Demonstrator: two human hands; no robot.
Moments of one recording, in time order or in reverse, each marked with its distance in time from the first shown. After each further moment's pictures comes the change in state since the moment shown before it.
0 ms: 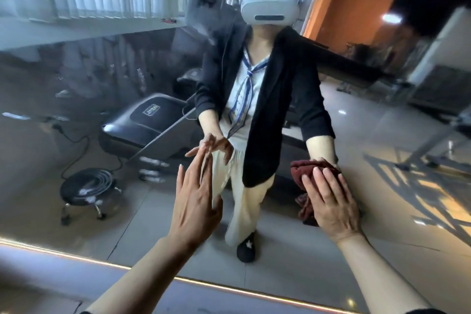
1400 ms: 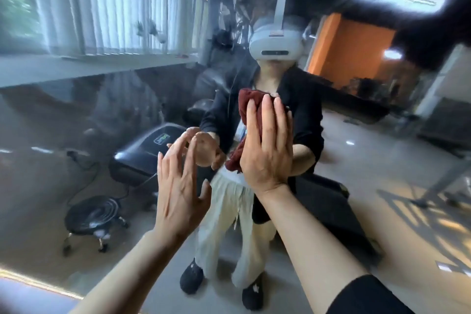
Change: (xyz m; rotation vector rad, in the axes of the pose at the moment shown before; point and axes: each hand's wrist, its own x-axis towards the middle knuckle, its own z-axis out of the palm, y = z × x) left_hand 0.070 -0.011 -0.064 0.130 0.256 0.037; right_hand 0.259 -0.081 0.002 0.129 0.450 0.330
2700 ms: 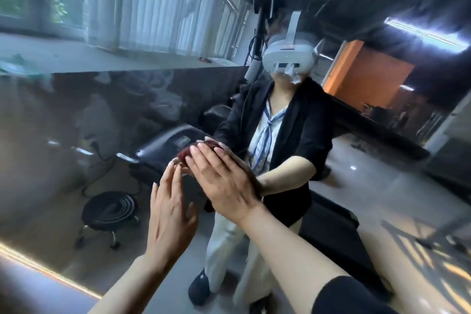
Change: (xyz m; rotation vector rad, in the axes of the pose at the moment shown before) left_hand -0.019 -0.170 -0.065 -0.014 -0.043 -0.286; right_hand -0.001 -0.195 0.073 0.168 -0.438 -0.593
